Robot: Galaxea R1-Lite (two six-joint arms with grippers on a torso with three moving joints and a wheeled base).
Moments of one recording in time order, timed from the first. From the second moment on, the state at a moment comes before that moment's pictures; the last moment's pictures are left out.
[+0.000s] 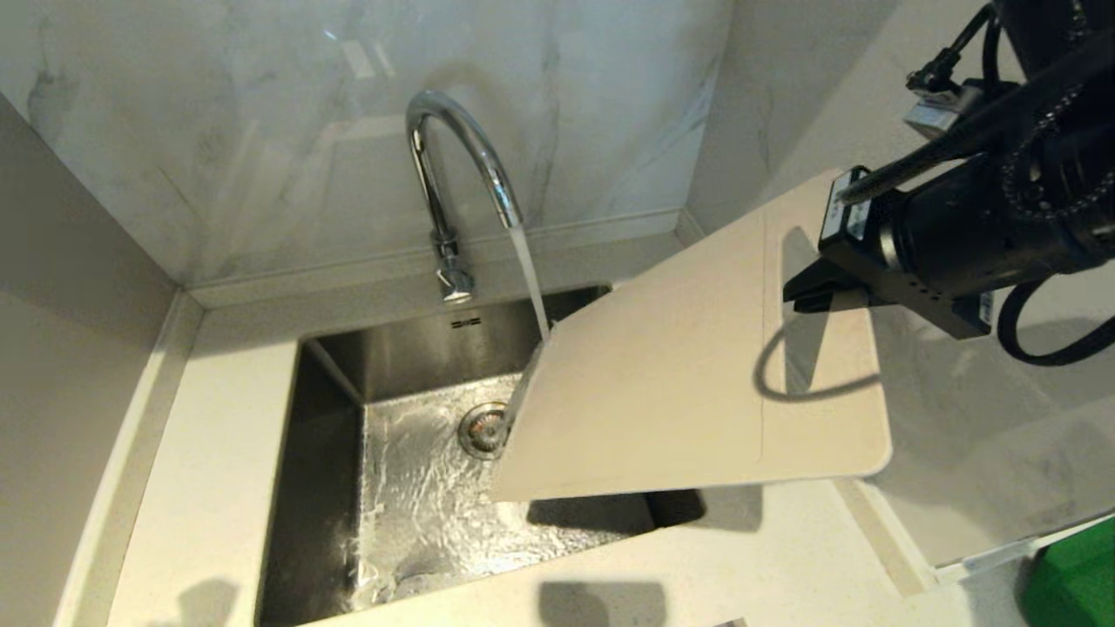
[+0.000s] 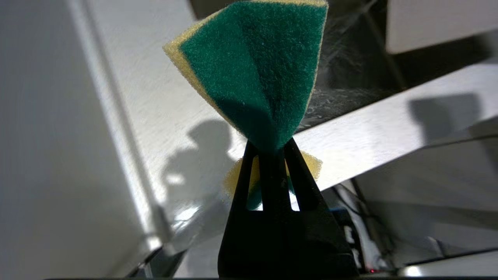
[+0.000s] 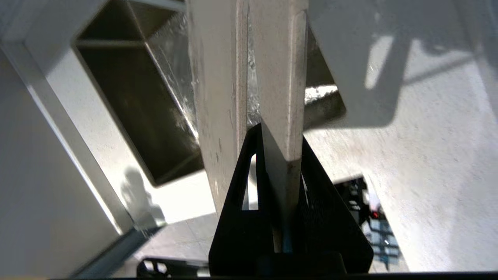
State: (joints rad) left arm -0.02 0.47 -0.59 0.43 -0.16 0.02; right arm 0.37 1.54 -1.77 0.85 0.04 0.63
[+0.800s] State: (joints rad) left arm -0.33 1.46 -1.35 0.35 -0.48 -0.07; right arm 0.40 1.39 -1.76 0.98 0.05 0.60
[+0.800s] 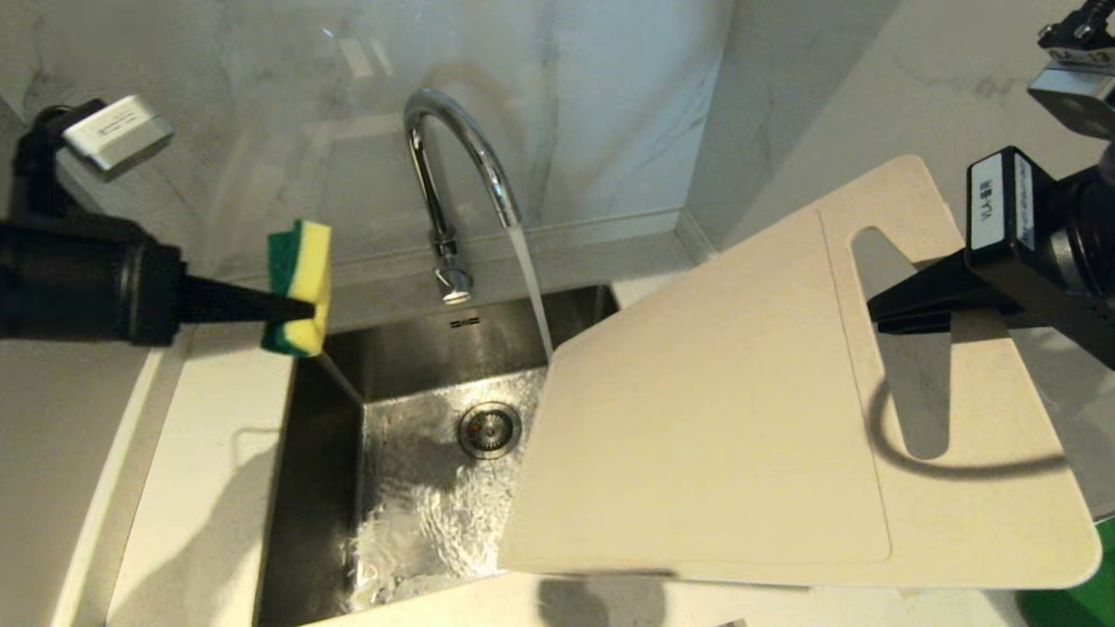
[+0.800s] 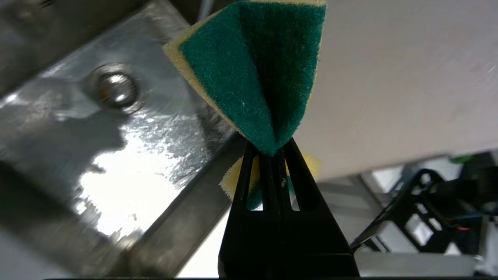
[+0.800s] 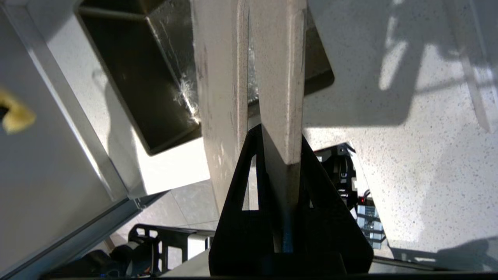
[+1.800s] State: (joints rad) left arm -0.87 1.84 -1.67 0.46 -0.40 -0.20; right arm 0.46 1.36 -1.66 0.94 0.05 0.61
